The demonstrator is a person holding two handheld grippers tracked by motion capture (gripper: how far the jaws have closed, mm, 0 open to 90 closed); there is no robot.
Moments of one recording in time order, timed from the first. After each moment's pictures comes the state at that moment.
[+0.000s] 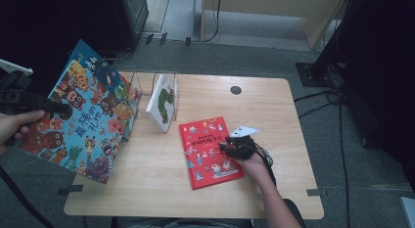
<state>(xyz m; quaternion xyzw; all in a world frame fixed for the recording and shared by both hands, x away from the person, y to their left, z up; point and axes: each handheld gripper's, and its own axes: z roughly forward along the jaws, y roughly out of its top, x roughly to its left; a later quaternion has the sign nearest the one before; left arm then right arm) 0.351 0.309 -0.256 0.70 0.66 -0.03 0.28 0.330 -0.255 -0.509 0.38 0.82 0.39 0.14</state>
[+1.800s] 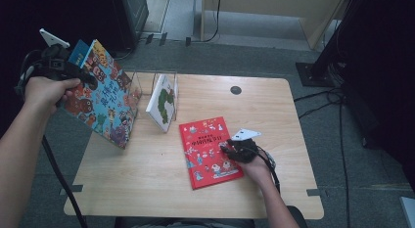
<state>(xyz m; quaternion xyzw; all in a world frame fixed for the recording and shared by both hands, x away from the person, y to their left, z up) 0.455 0.267 -0.271 0.69 0.67 0.02 0.27 0.319 -0.260 -0.508 0.38 0.83 0.38 0.15</state>
